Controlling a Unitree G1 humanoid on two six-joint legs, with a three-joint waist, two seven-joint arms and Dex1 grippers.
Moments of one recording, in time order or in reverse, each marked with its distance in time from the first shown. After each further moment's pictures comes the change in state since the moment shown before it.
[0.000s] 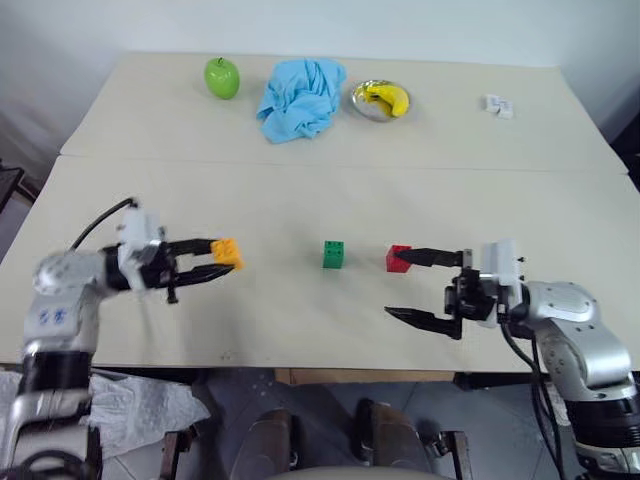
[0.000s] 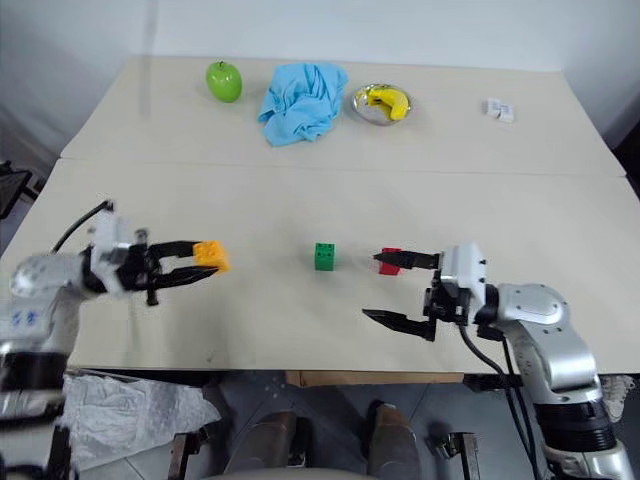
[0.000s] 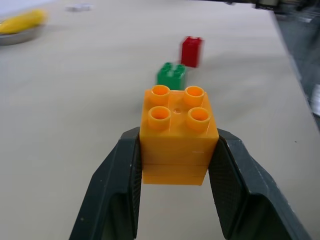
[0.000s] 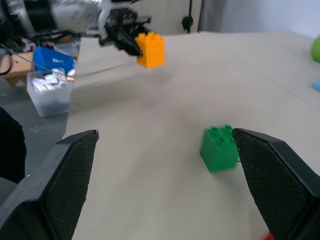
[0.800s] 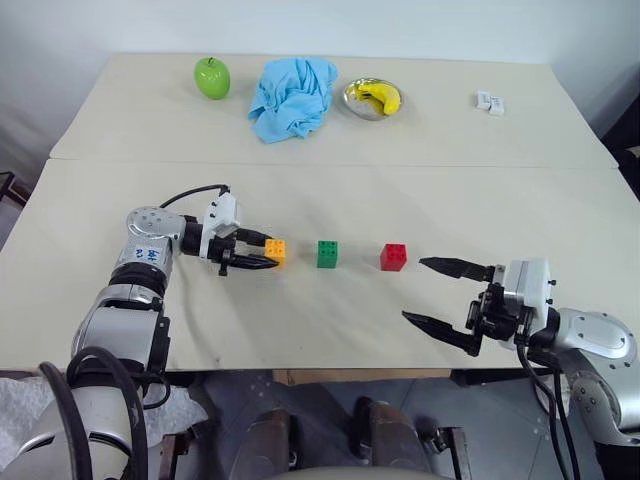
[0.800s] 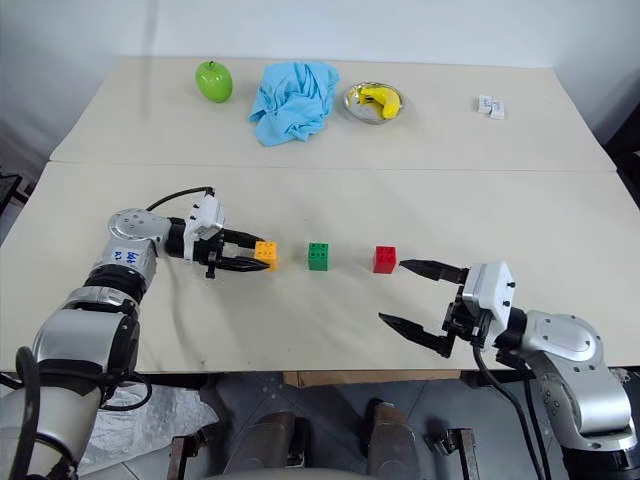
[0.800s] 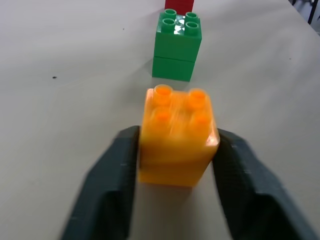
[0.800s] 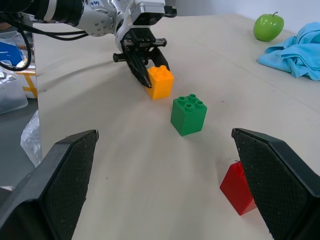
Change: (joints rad) left arm -0.455 -0.181 -0.136 0.811 0.314 -0.365 -0.083; right arm 0.183 -0.008 -0.086 -0.152 0.005 -0.002 -0.134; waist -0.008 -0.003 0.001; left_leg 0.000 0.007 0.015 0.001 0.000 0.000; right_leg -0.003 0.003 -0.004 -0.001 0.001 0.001
